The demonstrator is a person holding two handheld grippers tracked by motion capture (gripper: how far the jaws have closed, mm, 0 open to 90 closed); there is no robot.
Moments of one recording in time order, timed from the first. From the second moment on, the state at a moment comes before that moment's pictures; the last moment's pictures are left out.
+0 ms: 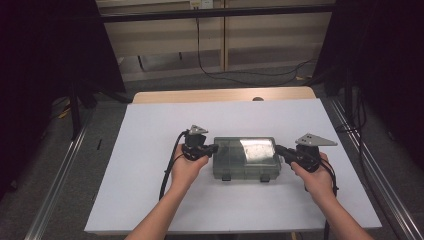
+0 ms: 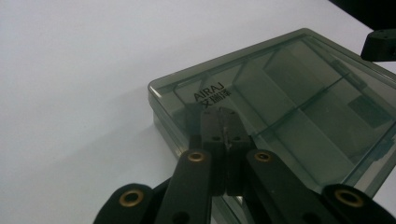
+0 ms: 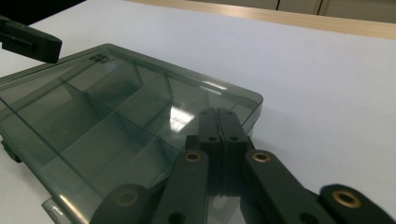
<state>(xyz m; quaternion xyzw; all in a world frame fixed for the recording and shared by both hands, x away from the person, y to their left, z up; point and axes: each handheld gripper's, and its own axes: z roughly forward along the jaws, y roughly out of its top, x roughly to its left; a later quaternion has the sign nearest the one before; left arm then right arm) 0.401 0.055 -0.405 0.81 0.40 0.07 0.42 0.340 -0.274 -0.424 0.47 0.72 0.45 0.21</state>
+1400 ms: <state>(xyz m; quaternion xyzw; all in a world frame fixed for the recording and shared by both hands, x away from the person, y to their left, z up) 0.373 0.085 -0.410 0.79 0.35 0.10 0.49 0.317 -0.276 -0.438 0.46 0.69 0.51 0.22</state>
